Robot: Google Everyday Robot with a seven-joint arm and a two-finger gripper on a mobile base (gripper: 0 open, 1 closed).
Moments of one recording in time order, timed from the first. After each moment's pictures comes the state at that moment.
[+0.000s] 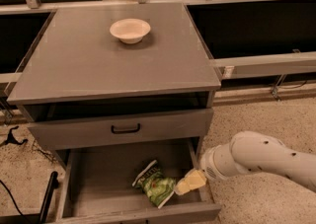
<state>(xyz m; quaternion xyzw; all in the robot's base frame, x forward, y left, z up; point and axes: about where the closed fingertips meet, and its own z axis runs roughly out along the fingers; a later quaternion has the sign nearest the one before) 0.467 -0.124 0.578 -0.38 0.88 0.16 0.22</state>
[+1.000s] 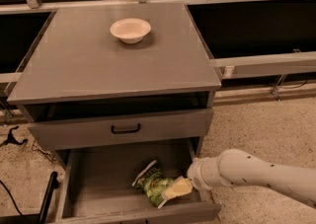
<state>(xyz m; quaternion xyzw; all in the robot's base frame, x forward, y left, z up) 0.475 -0.087 0.515 -0.36 0.87 0.21 0.25</state>
